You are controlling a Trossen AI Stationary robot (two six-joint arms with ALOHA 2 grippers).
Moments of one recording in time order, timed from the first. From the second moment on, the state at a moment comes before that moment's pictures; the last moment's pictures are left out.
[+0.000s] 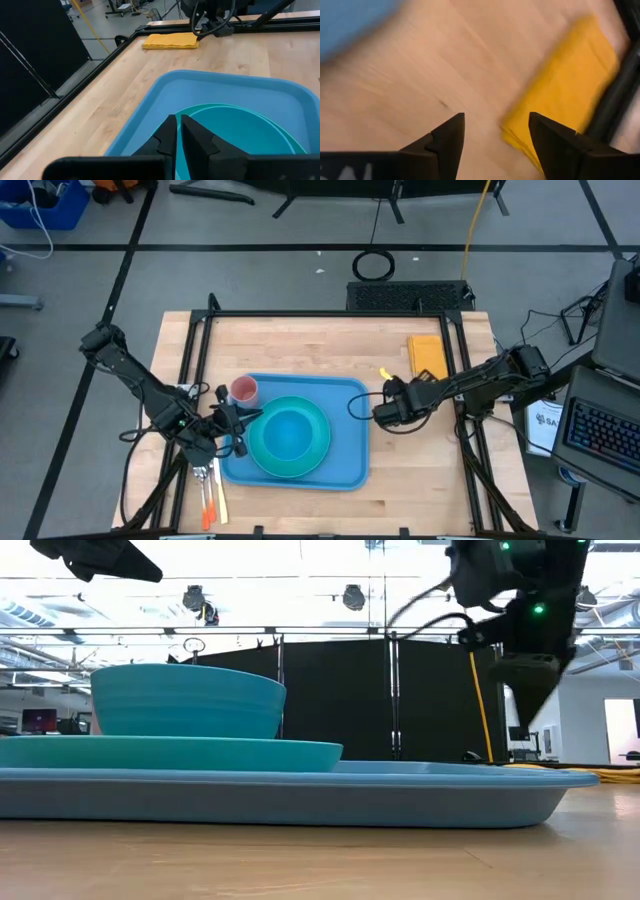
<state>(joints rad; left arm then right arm) -0.75 1.08 0.72 -0.42 -1.02 -0.55 0.22 1.54 0.98 -1.26 0.47 1.03</state>
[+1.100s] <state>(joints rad) -0.75 1.08 0.72 -0.42 -1.02 -0.55 0.01 1.54 0.71 -1.12 0.28 0.98</state>
